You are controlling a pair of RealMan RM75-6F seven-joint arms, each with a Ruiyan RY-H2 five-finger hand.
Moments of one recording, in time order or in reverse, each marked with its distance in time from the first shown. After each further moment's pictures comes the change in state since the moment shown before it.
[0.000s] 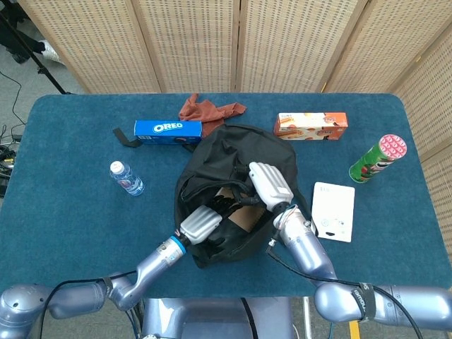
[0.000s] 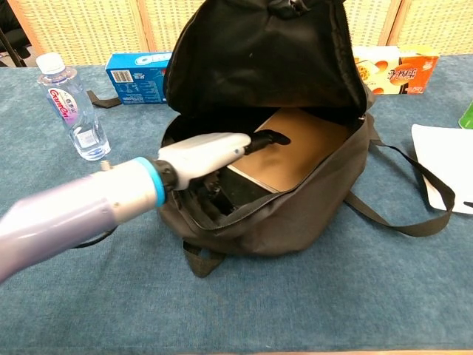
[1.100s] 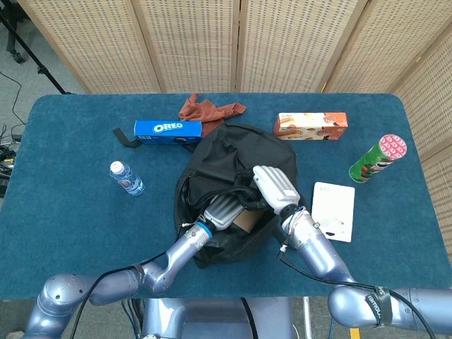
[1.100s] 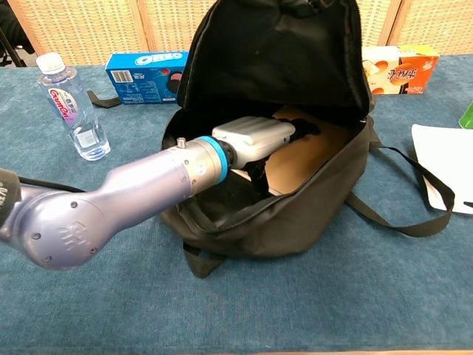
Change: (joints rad) left arm -0.205 -0.149 -0.115 0.201 -0.205 -0.100 0.275; right arm 0.036 0.127 -0.098 -0.031 -0.069 -0.052 0.130
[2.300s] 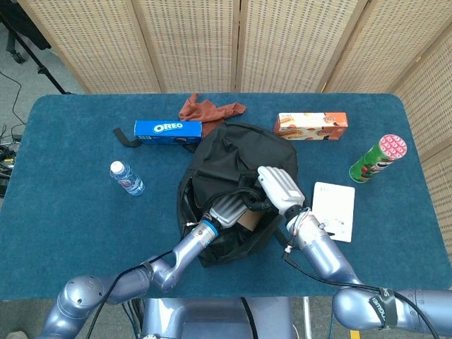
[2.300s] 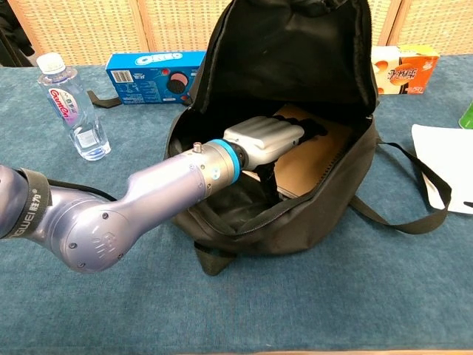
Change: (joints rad) left arm -0.062 -0.088 0.034 0.189 0.043 0.016 -0.066; right arm 0.011 0.049 -0.044 -0.017 -0.012 0.008 0.064
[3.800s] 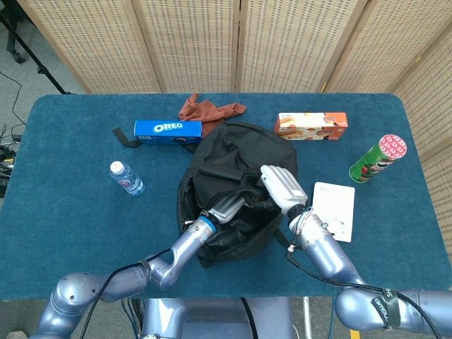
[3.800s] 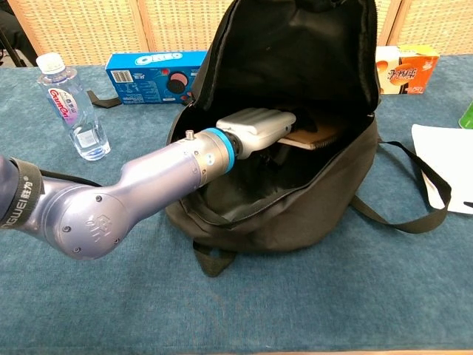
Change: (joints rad) left arm 0.000 0.042 -0.040 -0.069 -0.061 0.013 -0.006; right arm 0.009 0.022 -0.016 -0.002 -0.007 0.002 0.037
